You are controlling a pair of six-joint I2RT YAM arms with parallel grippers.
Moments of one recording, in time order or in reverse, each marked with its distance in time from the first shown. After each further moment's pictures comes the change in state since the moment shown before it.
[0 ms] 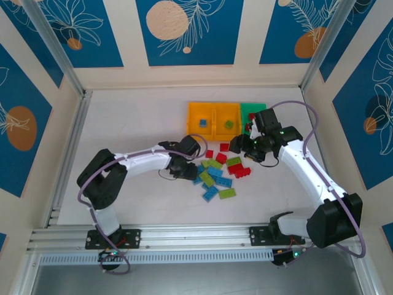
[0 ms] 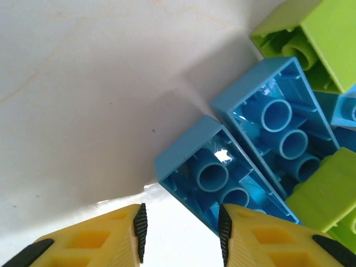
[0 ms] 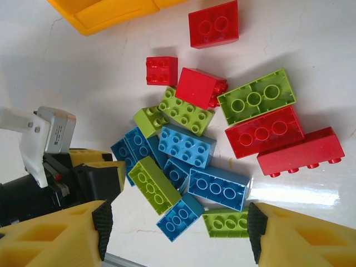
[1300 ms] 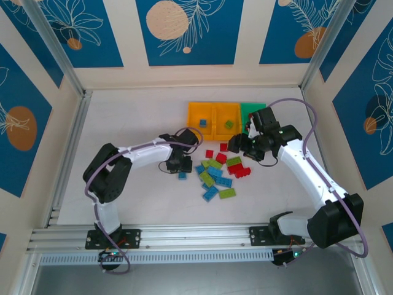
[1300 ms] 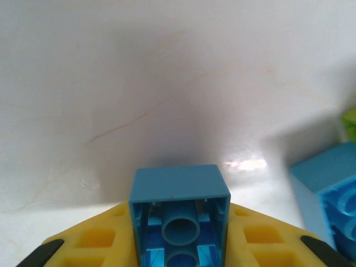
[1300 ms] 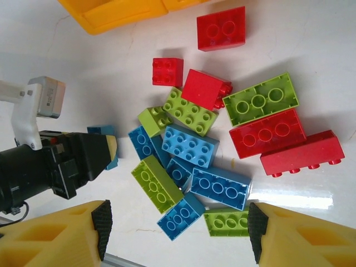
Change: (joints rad) left arm 0.060 0.065 0.117 -0.103 -0.061 -0.122; right arm 0.035 0.000 0.039 -0.022 0.034 0.000
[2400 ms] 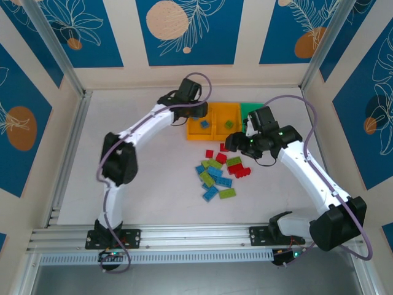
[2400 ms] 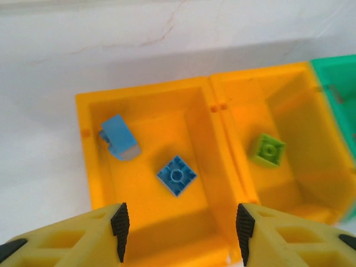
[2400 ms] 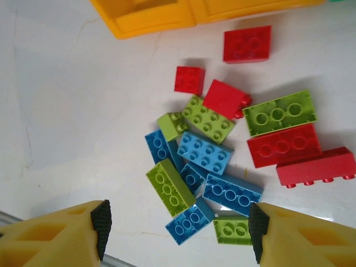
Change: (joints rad) left arm 0.134 0.168 0.596 0.173 -0.071 0.339; right arm 0.076 -0.023 0.015 0.032 0.031 -0.016
